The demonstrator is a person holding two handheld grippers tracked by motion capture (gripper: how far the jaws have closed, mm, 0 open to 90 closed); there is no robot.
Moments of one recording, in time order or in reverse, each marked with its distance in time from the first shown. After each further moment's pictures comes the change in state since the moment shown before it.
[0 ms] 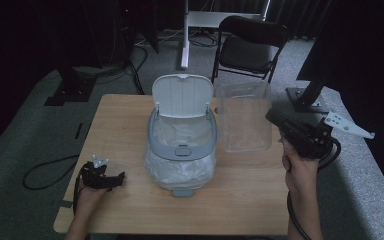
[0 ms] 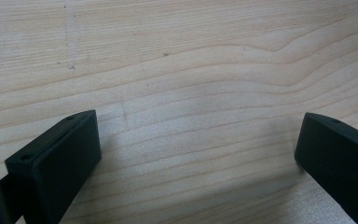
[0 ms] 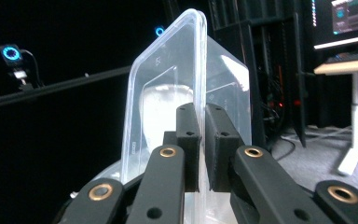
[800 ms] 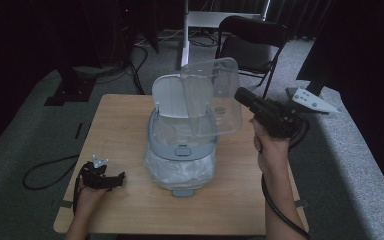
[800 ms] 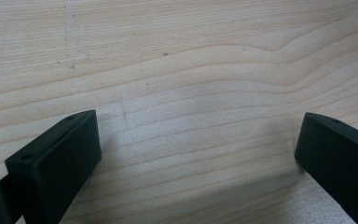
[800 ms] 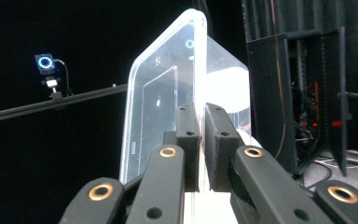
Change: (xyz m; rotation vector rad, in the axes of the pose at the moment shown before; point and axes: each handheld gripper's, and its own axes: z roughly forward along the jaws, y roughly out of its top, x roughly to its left) left arm 0.000 0.000 0.000 0.001 0.000 0.002; right arm 0.033 0.021 0.074 -0.031 0.118 -0.024
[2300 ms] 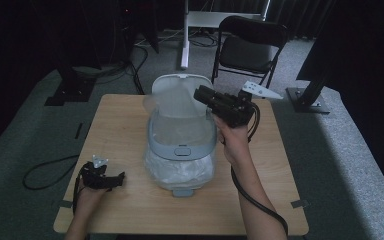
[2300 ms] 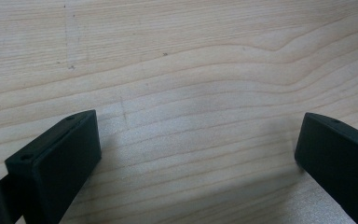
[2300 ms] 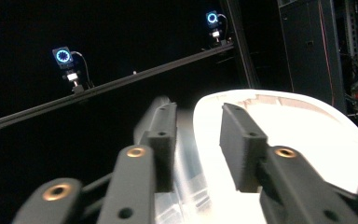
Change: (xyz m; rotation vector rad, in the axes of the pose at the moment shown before) left arm 0.000 0.000 0.000 -0.002 -0.001 0.000; right arm -0.015 -0.044 0.083 0.067 0.109 0.127
